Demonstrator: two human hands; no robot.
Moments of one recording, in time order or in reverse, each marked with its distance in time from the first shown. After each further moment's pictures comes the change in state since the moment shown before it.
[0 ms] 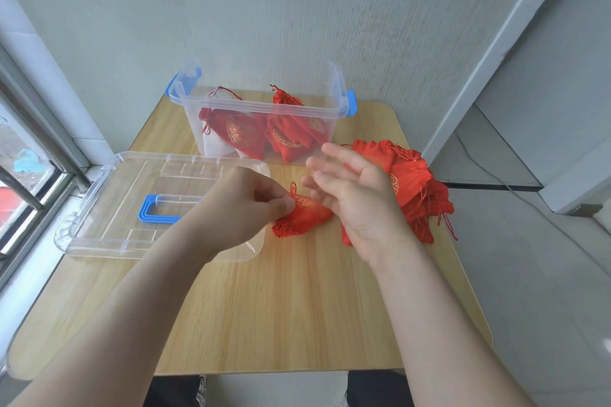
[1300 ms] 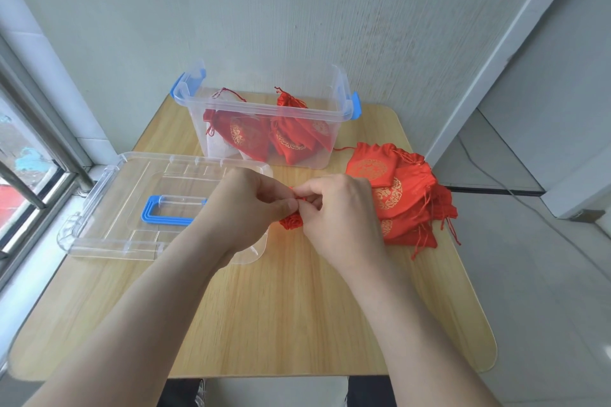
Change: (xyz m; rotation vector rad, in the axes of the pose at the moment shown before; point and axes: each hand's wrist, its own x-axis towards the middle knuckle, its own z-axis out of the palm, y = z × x) left_hand -0.003 0.008 0.008 -0.127 0.118 -0.083; right_hand -0.009 0.016 0.014 -0.990 -0.004 -0.621
